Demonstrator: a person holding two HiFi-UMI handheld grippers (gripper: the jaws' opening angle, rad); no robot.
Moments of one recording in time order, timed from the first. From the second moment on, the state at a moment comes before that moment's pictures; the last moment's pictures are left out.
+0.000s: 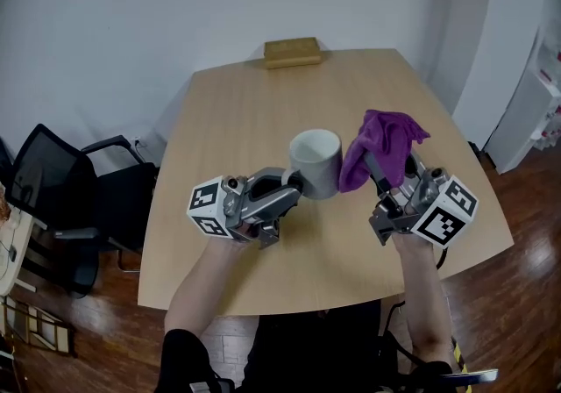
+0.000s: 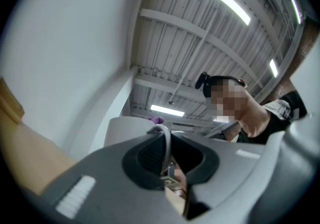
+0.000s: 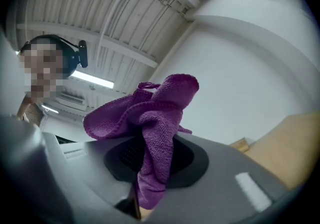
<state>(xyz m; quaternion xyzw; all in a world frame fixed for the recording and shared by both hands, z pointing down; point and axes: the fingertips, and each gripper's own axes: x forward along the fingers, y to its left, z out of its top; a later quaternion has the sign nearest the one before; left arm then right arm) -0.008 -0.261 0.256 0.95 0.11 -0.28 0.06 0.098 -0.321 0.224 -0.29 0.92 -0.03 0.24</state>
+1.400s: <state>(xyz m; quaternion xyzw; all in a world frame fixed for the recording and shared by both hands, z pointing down) -0.031 -0.207 0.271 0.94 0.25 -0.25 -0.03 0.071 -0.326 0.336 -0.17 0.94 -0.24 0.17</state>
